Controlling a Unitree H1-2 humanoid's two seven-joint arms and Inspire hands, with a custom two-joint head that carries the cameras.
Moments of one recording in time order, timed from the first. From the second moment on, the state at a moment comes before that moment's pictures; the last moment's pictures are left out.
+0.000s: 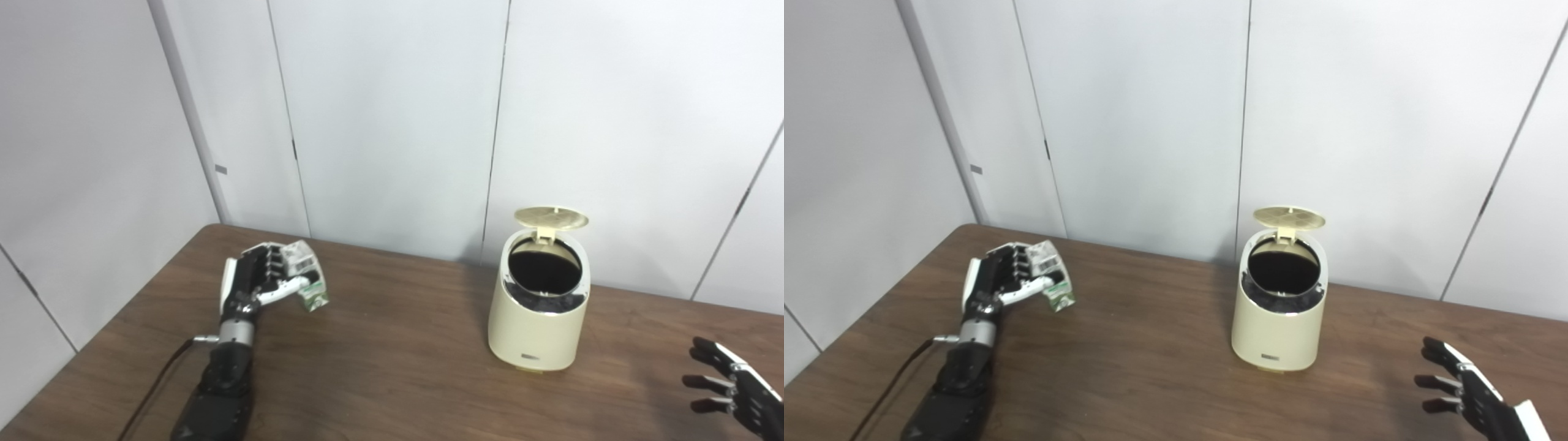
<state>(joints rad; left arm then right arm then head) -0.47 0.36 0.22 0.68 0.01 -0.43 0.18 -0.04 -0.28 -0.03 -0.32 -0.20 0.11 0.12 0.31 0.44</state>
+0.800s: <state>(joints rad) -0.46 0.23 0.09 0.09 0.16 -0.23 0.13 -0.08 -0.20 0.00 -0.32 -0.31 0.15 0.09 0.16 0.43</state>
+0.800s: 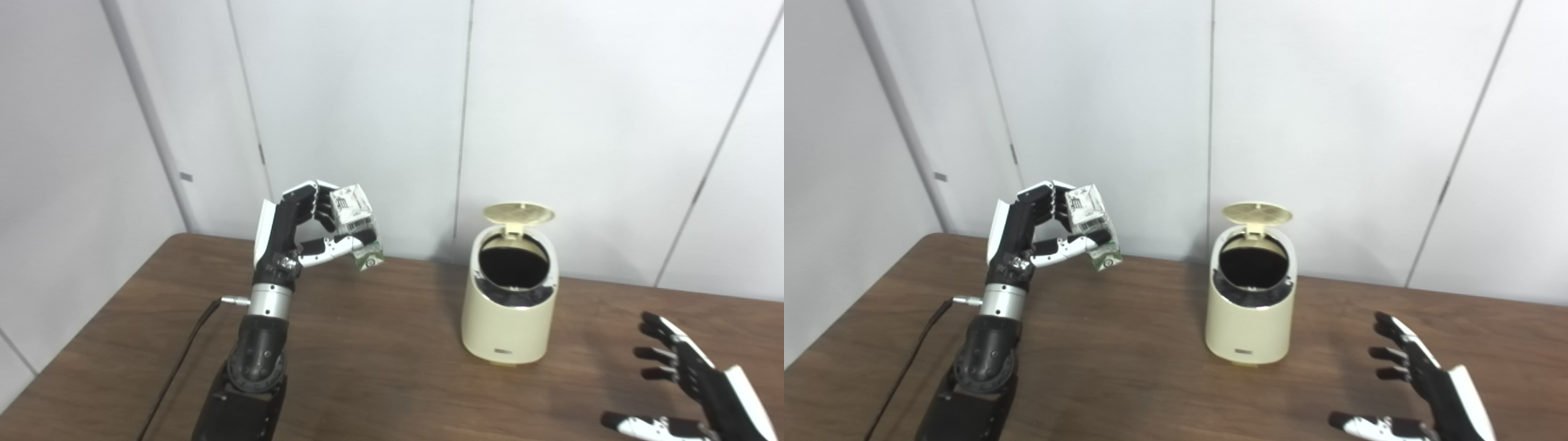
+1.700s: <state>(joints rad) -0.59 0.08 -0.05 0.32 0.14 -0.41 0.04 -0.08 -0.17 0.04 -0.27 -0.38 0.10 0.01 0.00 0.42</state>
